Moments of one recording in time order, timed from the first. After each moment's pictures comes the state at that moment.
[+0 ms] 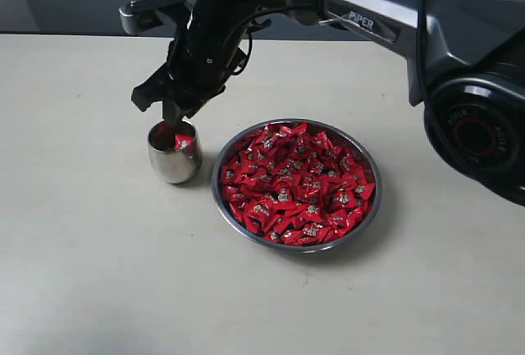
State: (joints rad) left arm 0.22 0.00 0.00 0.04 0.29 -0.02; right arm 0.83 2.33 -2.13 0.33 1.11 -0.29
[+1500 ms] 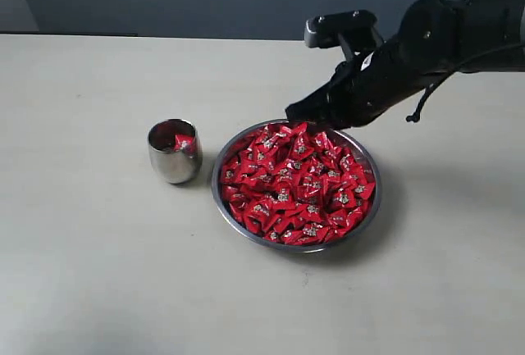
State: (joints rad) left arm 0.22 0.00 0.00 0.04 0.29 -0.02; right arm 0.59 1.79 -1.10 0.29 0.43 -0.22
